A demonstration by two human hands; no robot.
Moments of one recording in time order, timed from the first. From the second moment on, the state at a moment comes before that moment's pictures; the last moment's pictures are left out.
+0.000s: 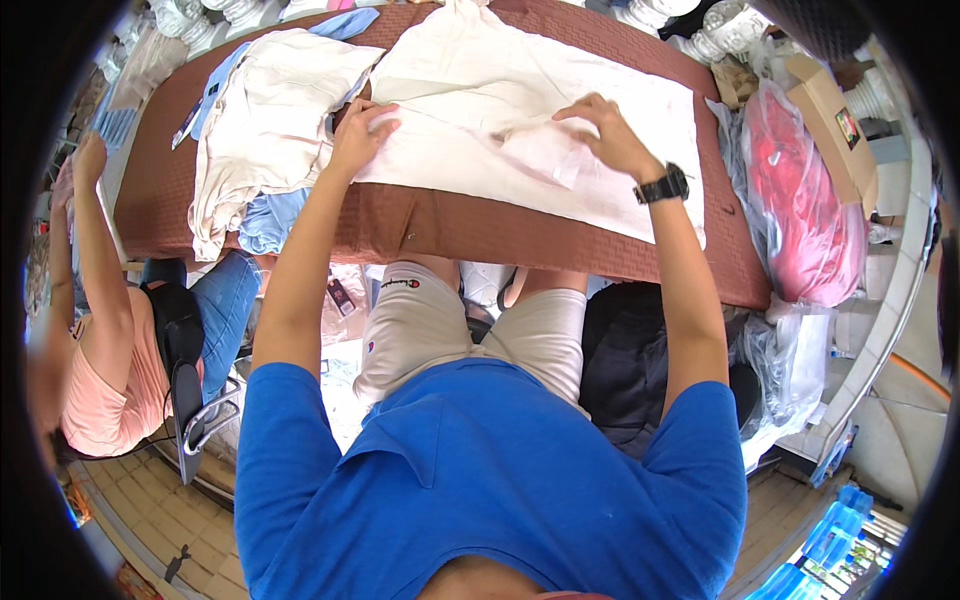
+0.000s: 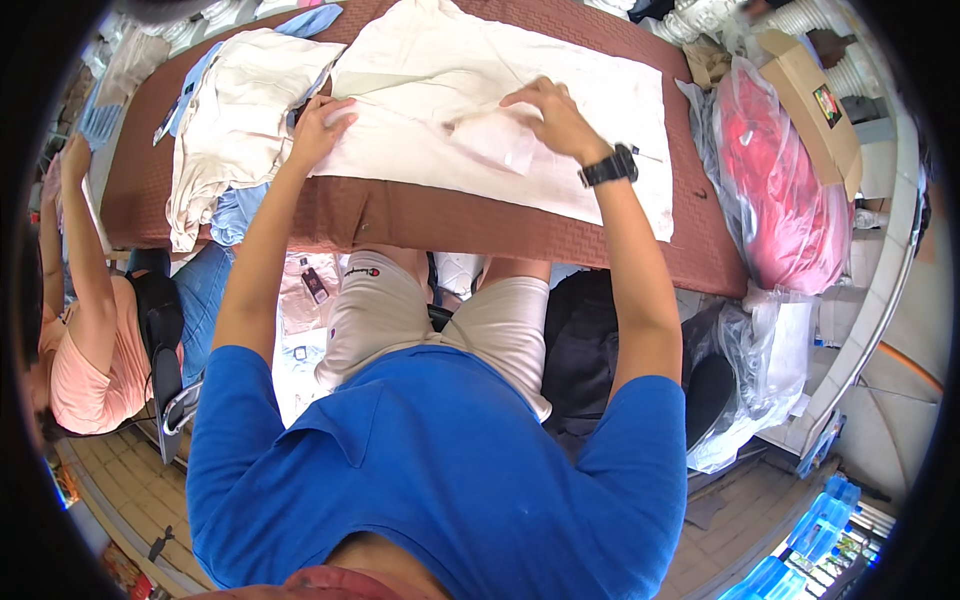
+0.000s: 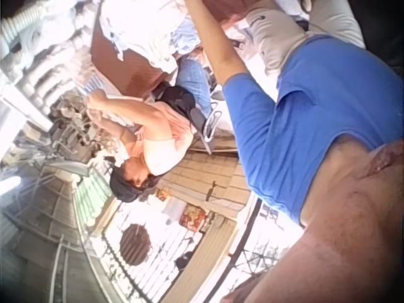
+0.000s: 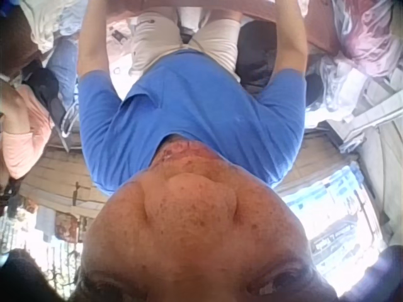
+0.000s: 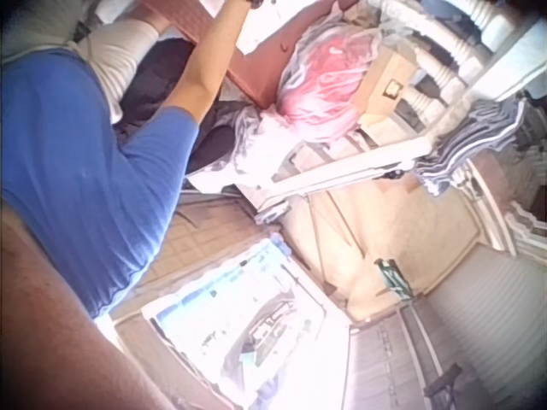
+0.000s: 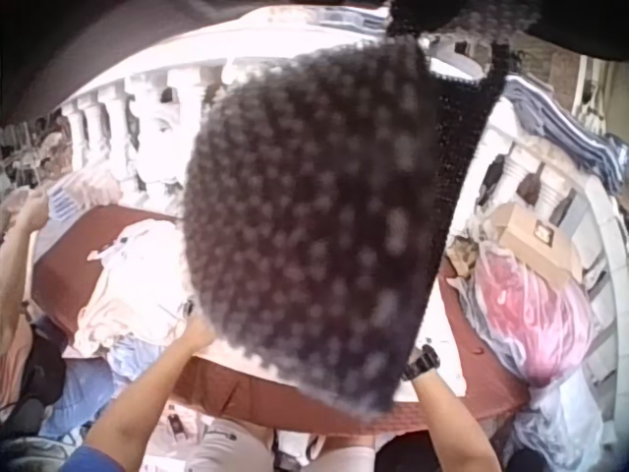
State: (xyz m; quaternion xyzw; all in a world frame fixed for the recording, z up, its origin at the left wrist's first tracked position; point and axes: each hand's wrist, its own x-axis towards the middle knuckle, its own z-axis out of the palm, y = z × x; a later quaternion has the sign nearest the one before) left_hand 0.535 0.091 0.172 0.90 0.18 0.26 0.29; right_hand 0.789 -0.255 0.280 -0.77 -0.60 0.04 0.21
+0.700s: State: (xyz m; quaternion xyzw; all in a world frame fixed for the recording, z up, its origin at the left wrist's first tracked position) left_hand 0.538 0.119 0.158 0.89 0.16 0.24 0.36; right_hand 0.748 -0.334 0.221 -0.86 -0.35 0.15 0.35
